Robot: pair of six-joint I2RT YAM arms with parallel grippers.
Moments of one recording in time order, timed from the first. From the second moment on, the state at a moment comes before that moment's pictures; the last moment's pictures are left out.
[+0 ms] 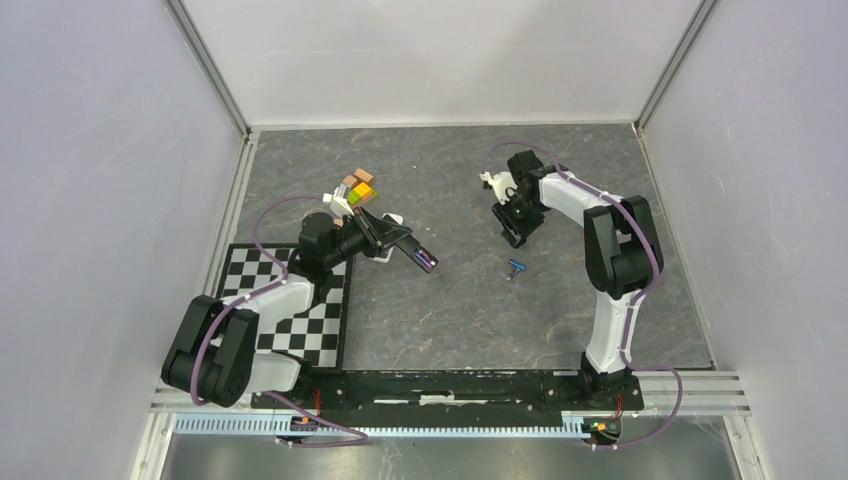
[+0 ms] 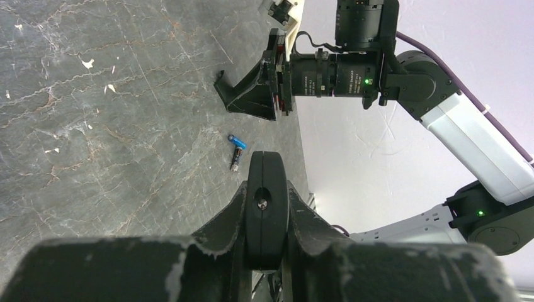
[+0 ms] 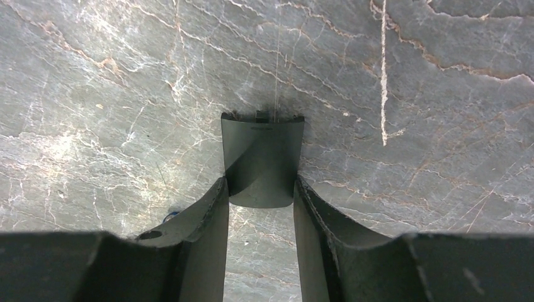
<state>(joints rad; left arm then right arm) -0.33 1.32 0.47 0.67 0.54 -1.09 0.29 2.00 1.40 -0.73 -0.10 -0.36</state>
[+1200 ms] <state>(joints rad) -0.41 1.55 0.48 0.73 0.52 -1.08 0.63 1.84 1.19 -0.60 -0.07 -0.18</state>
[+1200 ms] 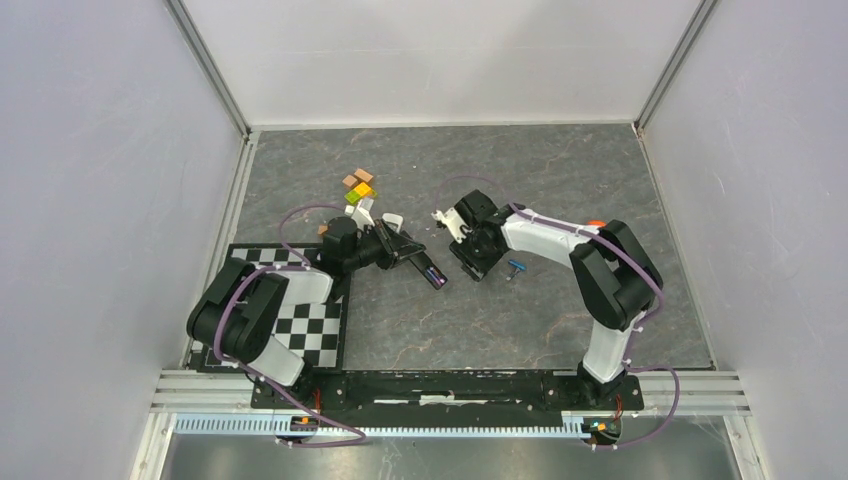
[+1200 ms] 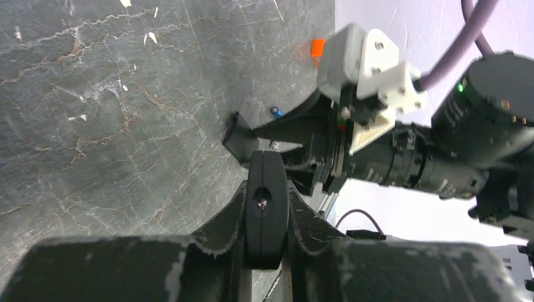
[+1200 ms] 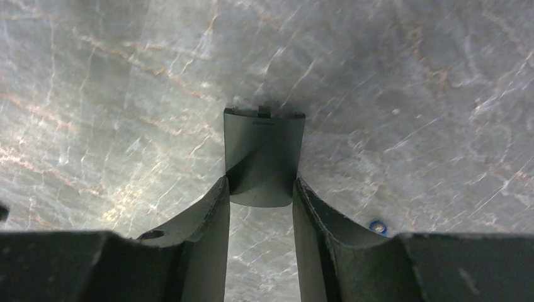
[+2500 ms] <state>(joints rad) -0.42 1.47 0.48 0.61 0.45 -0.95 0.70 1.78 1.10 -0.69 -0.04 -0.17</state>
